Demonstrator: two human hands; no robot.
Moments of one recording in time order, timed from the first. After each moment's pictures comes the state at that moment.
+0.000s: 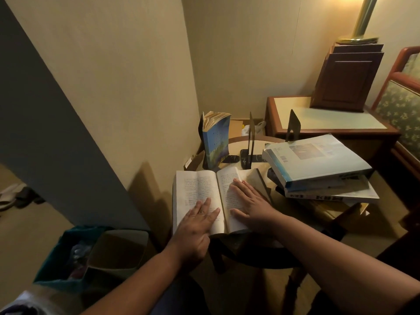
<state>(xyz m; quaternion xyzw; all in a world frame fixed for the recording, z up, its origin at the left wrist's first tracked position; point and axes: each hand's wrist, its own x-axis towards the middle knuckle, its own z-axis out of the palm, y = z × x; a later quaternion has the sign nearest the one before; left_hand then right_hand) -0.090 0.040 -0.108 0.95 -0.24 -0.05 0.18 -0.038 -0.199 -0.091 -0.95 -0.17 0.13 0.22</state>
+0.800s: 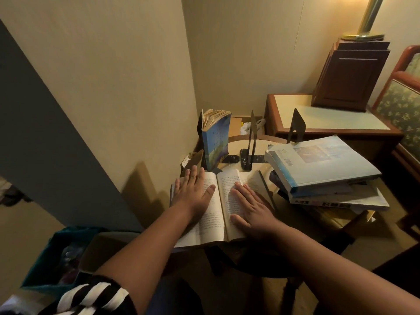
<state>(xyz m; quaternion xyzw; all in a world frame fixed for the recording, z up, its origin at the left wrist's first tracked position) 0.029 0.023 -0.096 0.99 -0.09 -0.05 0.10 -0.028 -0.195 -0.104 -0.95 -0.17 0.13 0.21</state>
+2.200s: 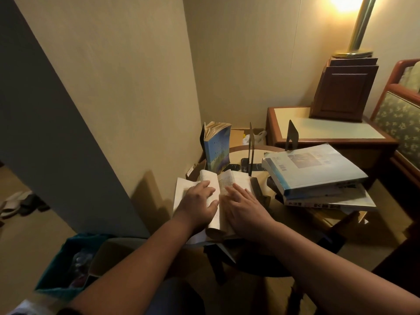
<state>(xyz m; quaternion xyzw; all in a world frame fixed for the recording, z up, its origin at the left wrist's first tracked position) -0.035 0.012 -0.052 0.96 -0.15 0.08 0.22 -0.050 -0.173 -0.062 -0.97 -0.24 -0.01 0.10</state>
